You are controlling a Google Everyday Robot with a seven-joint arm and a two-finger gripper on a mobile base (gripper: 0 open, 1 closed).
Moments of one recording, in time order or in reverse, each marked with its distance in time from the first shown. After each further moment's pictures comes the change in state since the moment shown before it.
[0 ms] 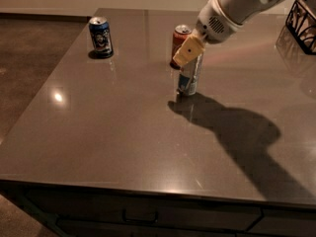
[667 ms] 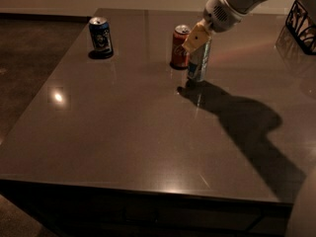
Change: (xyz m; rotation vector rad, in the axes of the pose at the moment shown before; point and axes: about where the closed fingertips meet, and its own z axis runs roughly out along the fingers) arm -0.001 -0.062 -0.004 0.095 0.015 0.087
